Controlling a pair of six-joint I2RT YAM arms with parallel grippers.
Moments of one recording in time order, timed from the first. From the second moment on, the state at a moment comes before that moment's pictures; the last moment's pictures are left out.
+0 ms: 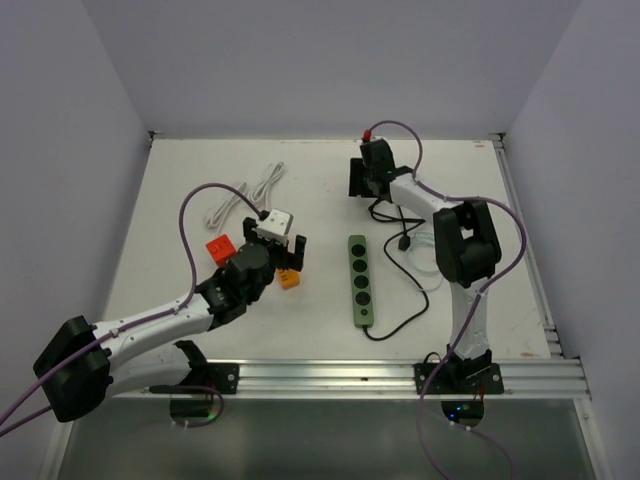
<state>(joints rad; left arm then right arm) -0.85 1.08 0.52 0.33 -0.50 -0.09 0.40 2.10 1.60 -0.29 0.16 0.33</state>
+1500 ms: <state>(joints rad) -0.74 1.00 0.82 0.00 -0.31 -0.20 0.43 1.95 1.51 -0.40 0.14 0.31</state>
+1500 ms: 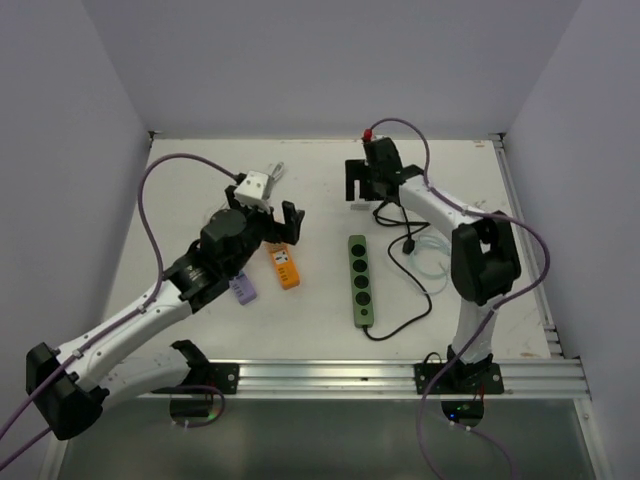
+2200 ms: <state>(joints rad) -0.73 0.59 0.65 -0.14 -0.77 -0.06 1.07 1.65 1.32 -0.42 0.19 0.36</state>
